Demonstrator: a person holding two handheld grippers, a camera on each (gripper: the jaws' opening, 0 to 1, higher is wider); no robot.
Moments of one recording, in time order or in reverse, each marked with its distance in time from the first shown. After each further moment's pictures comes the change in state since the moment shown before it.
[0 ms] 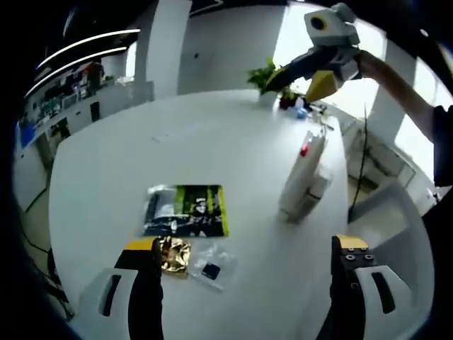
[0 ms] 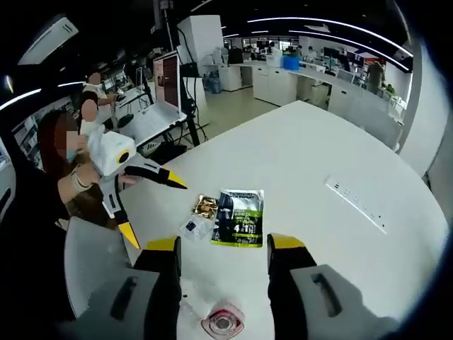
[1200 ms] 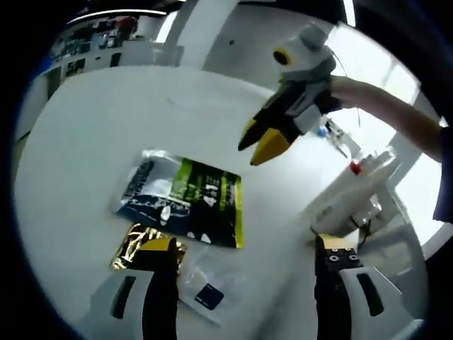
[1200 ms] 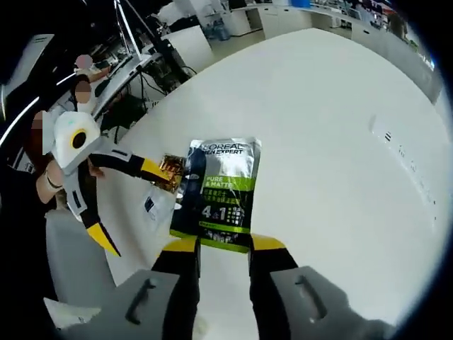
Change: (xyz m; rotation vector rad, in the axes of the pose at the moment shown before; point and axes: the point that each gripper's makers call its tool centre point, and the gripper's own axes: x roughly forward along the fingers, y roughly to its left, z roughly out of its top) left arm 0.073 0.032 -0.019 -0.335 -0.030 -0.028; right arm 0.150 -0.059 -0.081 0.089 0.343 0.193
